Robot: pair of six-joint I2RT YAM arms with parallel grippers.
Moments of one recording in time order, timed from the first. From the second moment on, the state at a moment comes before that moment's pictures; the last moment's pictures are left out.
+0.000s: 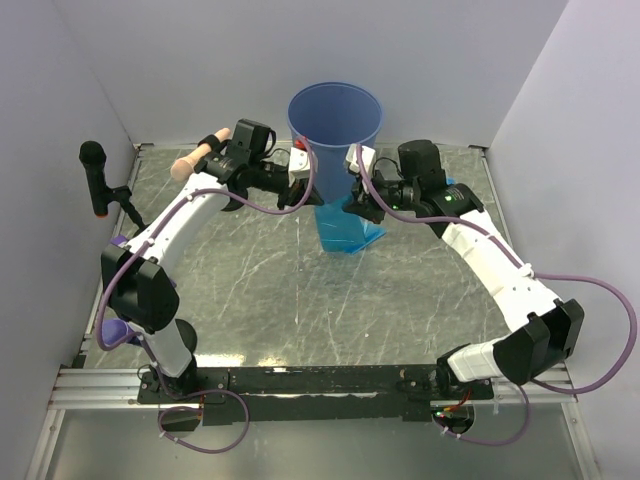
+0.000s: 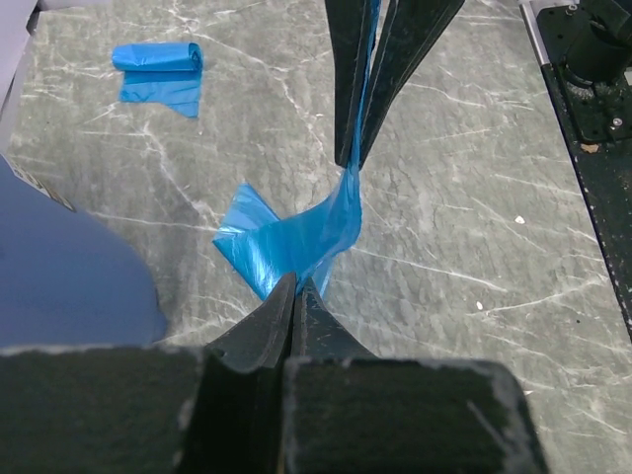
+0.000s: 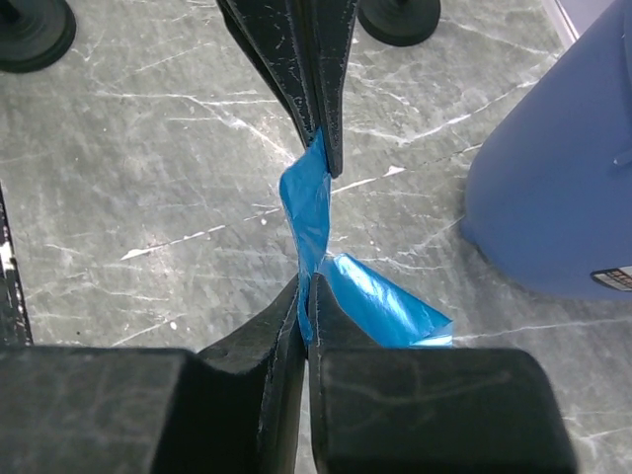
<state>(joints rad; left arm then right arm) -0.46 1.73 1.70 -0.66 1.02 0.76 0.43 1.36 1.40 -0.61 -0.65 -0.49</state>
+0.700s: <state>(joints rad) -0.53 1.71 1.67 -0.58 0.92 0.82 0.43 1.43 1.41 -0.56 -0.63 -0.41</state>
